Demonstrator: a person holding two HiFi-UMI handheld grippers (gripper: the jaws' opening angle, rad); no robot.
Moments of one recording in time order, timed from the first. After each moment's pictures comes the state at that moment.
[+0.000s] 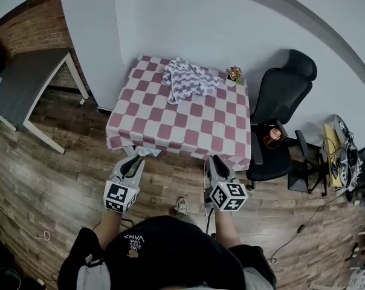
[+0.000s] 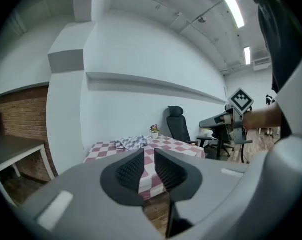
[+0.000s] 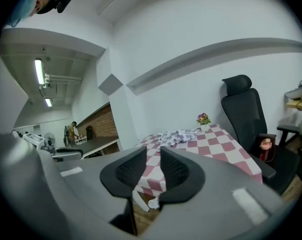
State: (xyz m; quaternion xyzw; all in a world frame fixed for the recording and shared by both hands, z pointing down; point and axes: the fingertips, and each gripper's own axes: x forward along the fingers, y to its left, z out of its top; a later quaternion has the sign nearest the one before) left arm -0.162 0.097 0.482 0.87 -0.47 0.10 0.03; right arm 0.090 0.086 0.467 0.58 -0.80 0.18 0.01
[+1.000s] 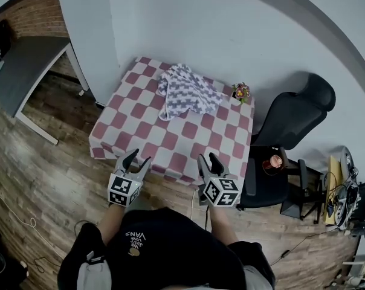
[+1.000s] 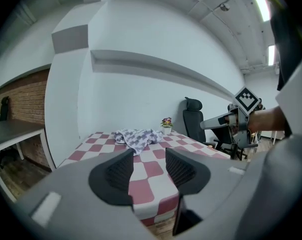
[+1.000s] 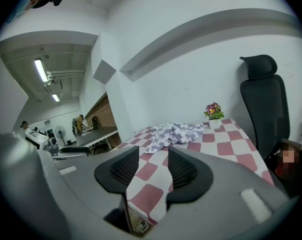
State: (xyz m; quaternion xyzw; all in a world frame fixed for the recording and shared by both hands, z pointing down) left arm -0.089 -0.054 0.531 0.84 -0.52 0.11 0.10; right arm 0.131 -0.088 0.513 0.52 -0.83 0.21 0.07
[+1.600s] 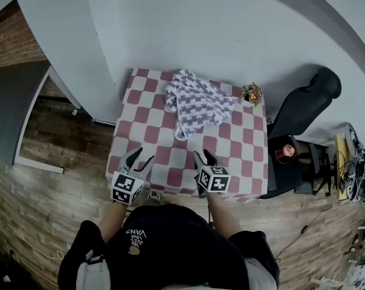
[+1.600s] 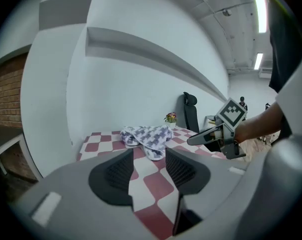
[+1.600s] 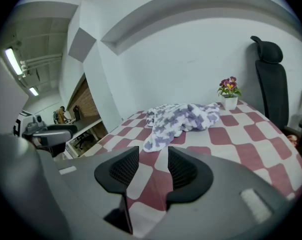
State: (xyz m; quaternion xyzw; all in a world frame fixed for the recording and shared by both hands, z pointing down) left arm -0.188 -0.189 0.546 0.88 -0.43 0.15 0.11; right arm 0.016 -0.203 0.596 0.57 -0.76 0.28 0.16
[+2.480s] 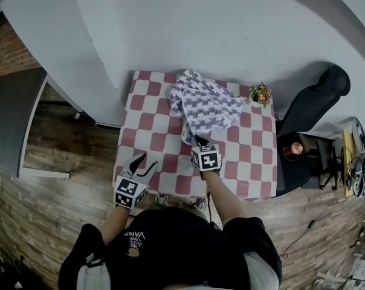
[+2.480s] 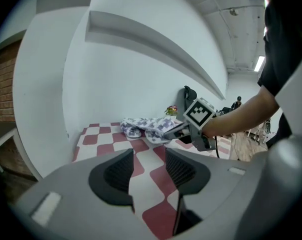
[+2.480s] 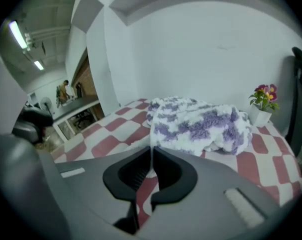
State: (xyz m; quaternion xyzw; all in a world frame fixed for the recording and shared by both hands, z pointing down) left arm -0.202 -0.217 0.571 0.89 -0.40 0.19 0.14; right arm -0.027 -0.309 0.638 0.53 -0.77 0.24 0.27
